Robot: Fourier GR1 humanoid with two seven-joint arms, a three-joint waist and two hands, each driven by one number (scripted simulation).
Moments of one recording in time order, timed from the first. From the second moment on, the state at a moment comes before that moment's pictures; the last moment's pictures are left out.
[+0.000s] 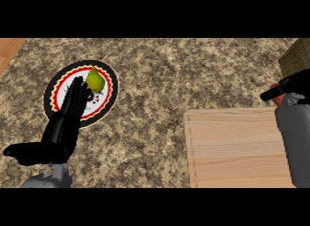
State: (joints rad) left arm -0.07 0.06 -0.09 -1.70 0.03 0.09 0.02; right arm -0.57 -0.26 -0.21 -1.20 1.09 0.05 1.09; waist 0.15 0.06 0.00
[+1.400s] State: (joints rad) left arm -0.14 0.03 -0.11 -1.65 0.00 0.10 0.04; right arm -1.22 -0.36 -0.48 -0.76 1.74 -0.22 1.22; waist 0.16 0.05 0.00
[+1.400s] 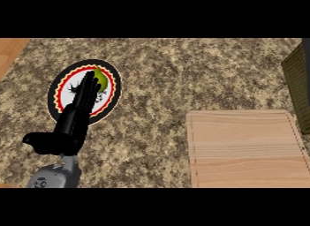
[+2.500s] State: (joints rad) left arm -0.08 0.05 -0.06 -1.66 0.02 0.11 0.03; right arm -1.24 -0.31 -0.73 -0.62 2.01 -0.27 1.24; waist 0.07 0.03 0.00
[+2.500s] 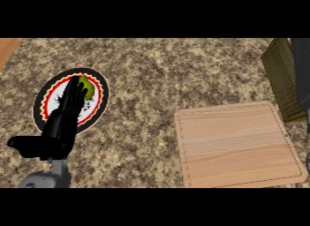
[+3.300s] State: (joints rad) left arm -0.05 0.06 -0.04 -1.67 0.03 0.11 0.02; right arm -1.15 -0.26 -0.87 -0.63 2.03 -0.37 1.19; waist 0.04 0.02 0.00
